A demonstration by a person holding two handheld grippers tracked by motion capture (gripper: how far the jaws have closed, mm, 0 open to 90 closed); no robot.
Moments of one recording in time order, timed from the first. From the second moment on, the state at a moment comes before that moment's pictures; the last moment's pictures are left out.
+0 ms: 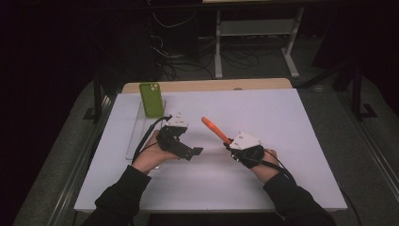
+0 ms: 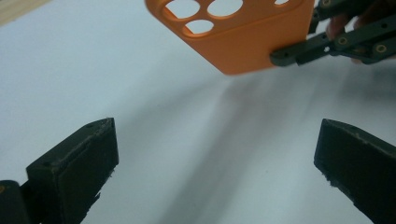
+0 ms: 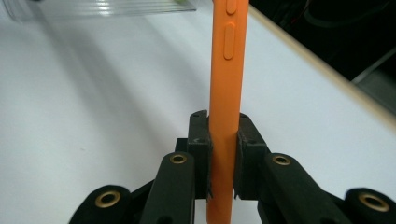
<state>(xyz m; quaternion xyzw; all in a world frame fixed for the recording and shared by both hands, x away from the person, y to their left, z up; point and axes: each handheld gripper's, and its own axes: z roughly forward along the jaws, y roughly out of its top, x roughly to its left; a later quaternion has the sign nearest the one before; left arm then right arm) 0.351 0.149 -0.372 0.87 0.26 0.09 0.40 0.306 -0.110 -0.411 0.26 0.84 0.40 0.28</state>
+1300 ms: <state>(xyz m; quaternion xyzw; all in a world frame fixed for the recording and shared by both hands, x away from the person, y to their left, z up) 0.364 0.120 -0.363 0.79 0.33 0.07 0.52 0.311 -0.105 -0.404 0.33 0.79 0.51 0.12</state>
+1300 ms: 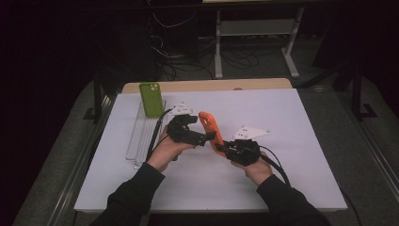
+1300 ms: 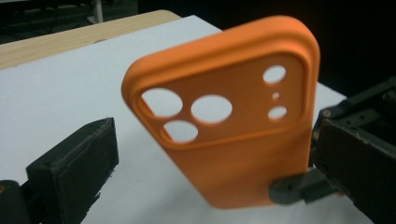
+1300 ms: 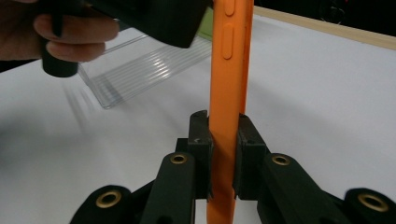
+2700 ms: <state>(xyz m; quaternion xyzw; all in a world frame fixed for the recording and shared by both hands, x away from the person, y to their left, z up) 0.368 0.111 -0.365 0.79 0.31 0.08 0.53 0.309 -0.099 -0.412 0.32 0.80 0.49 0.12</state>
